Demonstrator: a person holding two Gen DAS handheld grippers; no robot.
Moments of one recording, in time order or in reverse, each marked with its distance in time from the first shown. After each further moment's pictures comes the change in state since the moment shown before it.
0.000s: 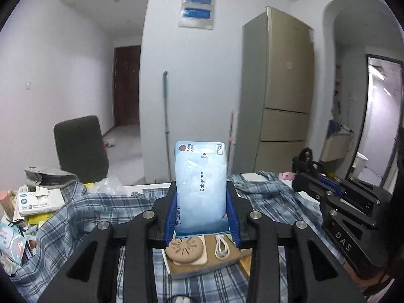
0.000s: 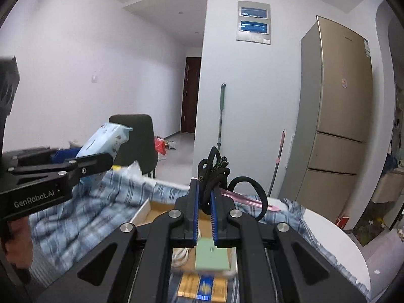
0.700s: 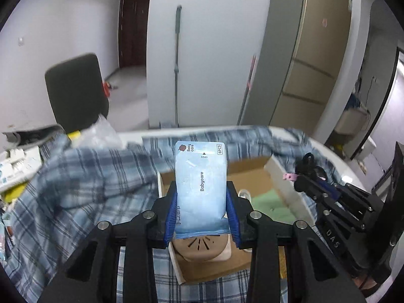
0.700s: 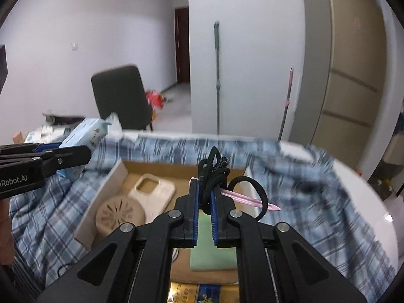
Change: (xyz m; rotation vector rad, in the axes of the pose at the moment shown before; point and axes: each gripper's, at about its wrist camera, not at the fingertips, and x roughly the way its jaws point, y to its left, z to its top) left arm 0.145 0.050 -0.027 -0.093 0.360 0.030; right arm 0.141 -0.020 -0.067 0.094 0.337 0.037
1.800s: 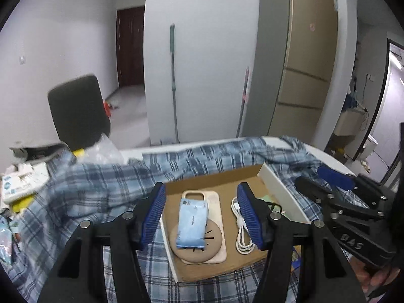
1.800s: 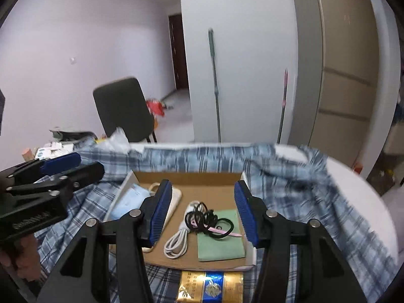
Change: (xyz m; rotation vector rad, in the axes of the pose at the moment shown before) left arm -0.029 -0.020 -0.007 0.059 -0.106 0.018; right arm -0.060 0.000 0.014 0.050 -0.071 0.005
